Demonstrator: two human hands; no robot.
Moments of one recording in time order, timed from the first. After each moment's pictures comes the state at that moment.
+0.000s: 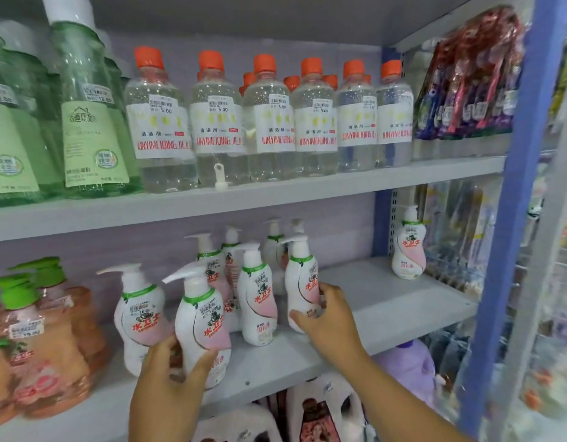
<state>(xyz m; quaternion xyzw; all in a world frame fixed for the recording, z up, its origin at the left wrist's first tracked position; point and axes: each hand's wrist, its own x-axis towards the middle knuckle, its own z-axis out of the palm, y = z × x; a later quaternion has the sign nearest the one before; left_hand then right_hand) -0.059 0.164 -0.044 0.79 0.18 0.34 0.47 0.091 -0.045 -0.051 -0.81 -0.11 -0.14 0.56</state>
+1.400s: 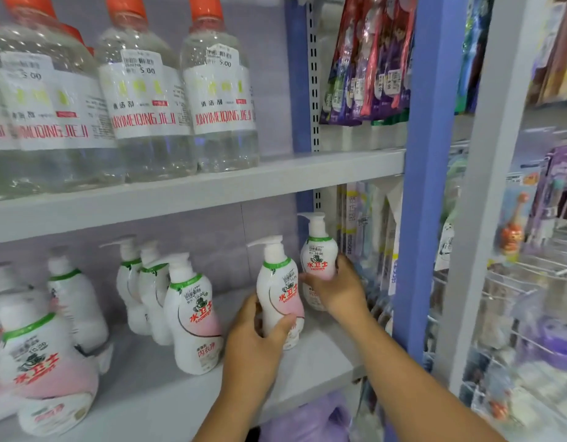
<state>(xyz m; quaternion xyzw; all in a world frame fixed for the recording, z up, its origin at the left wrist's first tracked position) 0.178 -0.133 -0.049 0.79 0.04 0.26 0.56 0.286 -0.278 -0.022 -0.79 -0.03 -0.13 0.60</state>
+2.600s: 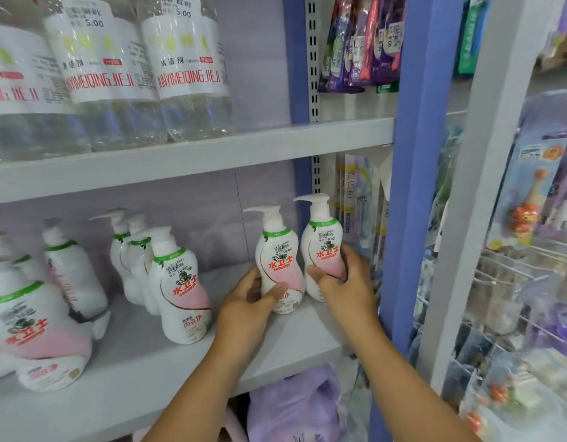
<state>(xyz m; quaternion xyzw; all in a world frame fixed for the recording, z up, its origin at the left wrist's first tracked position) 0.187 -0.151 -0.035 0.75 0.08 0.19 0.63 0.256 -0.305 -0.048 -0.76 -0.05 -0.19 0.62</state>
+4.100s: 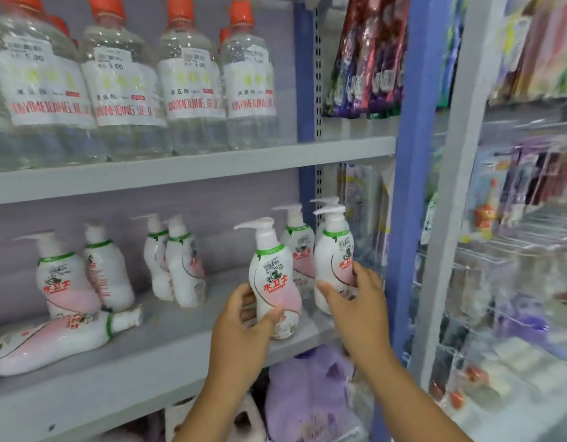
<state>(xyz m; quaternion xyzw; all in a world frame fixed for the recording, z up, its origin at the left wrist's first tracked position) 0.099 -0.107 -0.048 0.76 0.01 0.26 0.59 0.156 -0.285 -0.050 -0.77 -0.04 -0.27 0.58</state>
